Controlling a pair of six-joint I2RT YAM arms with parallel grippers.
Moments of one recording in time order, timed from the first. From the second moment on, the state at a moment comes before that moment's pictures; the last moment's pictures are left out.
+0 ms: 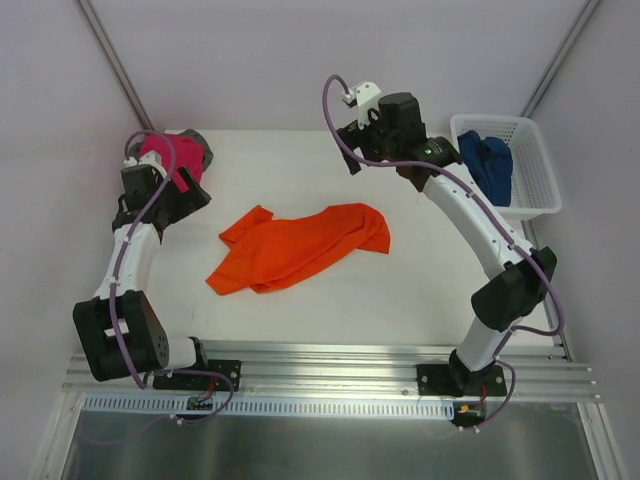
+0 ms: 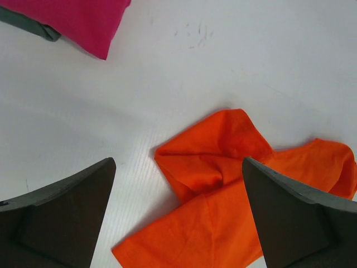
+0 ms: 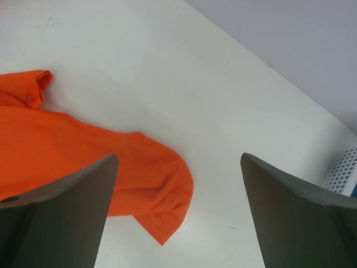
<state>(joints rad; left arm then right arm) 0.23 1.32 0.97 -0.30 0.23 -0.37 0.56 1.73 1.85 -0.59 0.04 -0.21</state>
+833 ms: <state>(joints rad) 0.02 1.74 1.23 -0.45 0.50 -0.16 0.56 2.15 2.18 -0.97 -0.28 -0.09</state>
